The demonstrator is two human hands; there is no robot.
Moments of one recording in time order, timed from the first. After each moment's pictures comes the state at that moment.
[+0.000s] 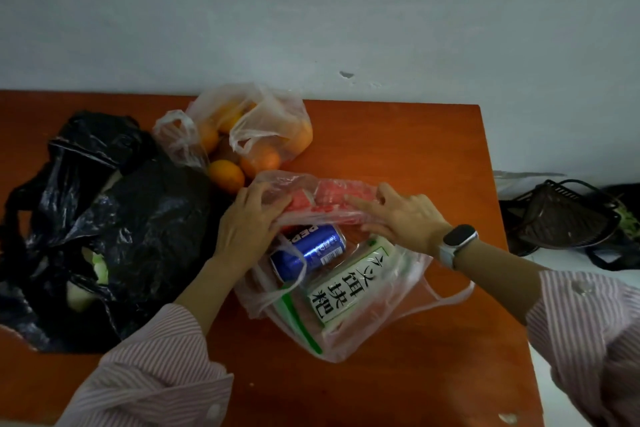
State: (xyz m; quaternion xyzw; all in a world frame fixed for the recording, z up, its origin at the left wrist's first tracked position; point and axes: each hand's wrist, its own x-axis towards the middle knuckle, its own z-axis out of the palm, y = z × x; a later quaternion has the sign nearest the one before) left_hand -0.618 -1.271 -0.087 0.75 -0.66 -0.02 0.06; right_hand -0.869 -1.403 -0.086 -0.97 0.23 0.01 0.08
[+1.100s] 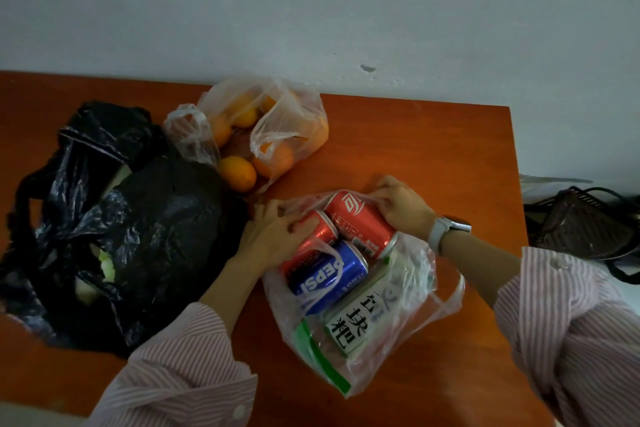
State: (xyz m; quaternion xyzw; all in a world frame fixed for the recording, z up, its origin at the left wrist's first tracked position) left_hand -0.631 -1.282 -0.093 0.80 -0.51 -0.32 0.01; right_hand -0.828 -1.429 -0.109 -0.84 0.40 0.06 0.36
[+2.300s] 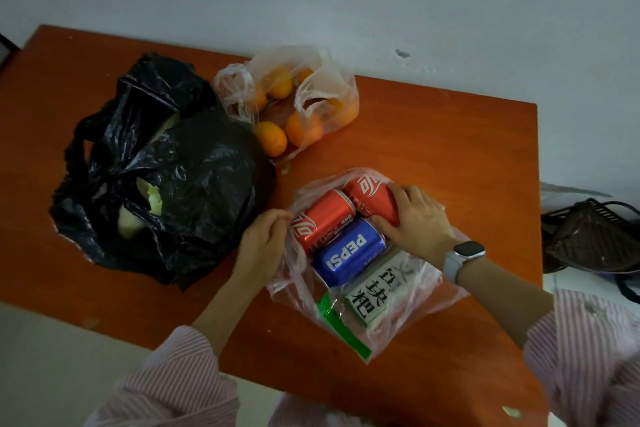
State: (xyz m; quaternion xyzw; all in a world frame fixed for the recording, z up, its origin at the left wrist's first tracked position) left_hand -0.656 -1.186 -0.073 0.82 -0.34 -0.30 0.34; right_hand -0.841 -1.350 -0.083 -0.89 0.41 0.09 0.18
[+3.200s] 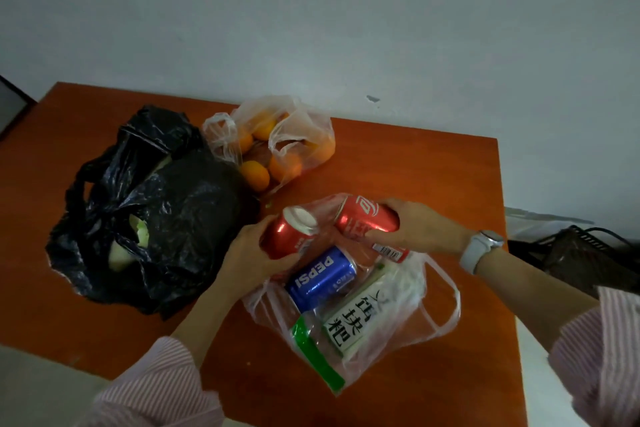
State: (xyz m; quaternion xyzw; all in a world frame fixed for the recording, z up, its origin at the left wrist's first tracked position) left_hand -0.660 -1.211 -0.039 0.82 -0.41 -0.29 0.26; right_hand -0.862 -1.393 -0.012 -0.83 0.33 0.10 0.43
